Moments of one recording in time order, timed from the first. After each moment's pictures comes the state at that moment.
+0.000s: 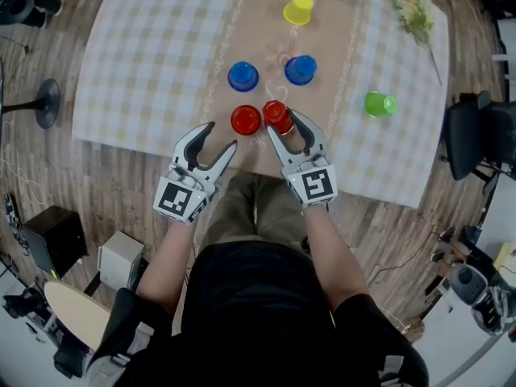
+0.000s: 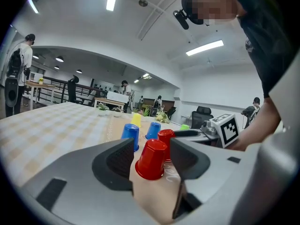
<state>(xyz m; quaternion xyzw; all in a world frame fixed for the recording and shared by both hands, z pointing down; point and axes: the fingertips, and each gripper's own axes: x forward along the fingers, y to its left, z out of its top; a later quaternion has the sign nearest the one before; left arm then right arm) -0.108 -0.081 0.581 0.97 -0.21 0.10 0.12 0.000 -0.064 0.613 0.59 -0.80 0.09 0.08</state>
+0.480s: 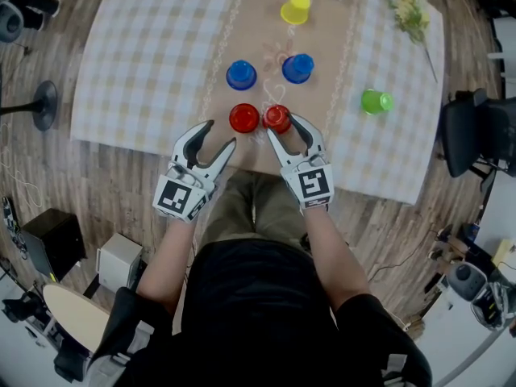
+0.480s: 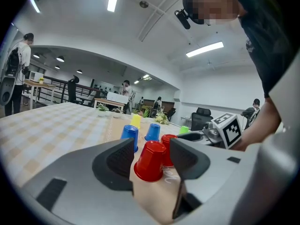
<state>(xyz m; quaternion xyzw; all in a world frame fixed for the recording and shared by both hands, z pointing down) -0.111 -0.082 0.581 0.97 -0.21 0.09 0.12 -0.004 -0.052 0.627 0.59 -0.79 0.12 0.14</state>
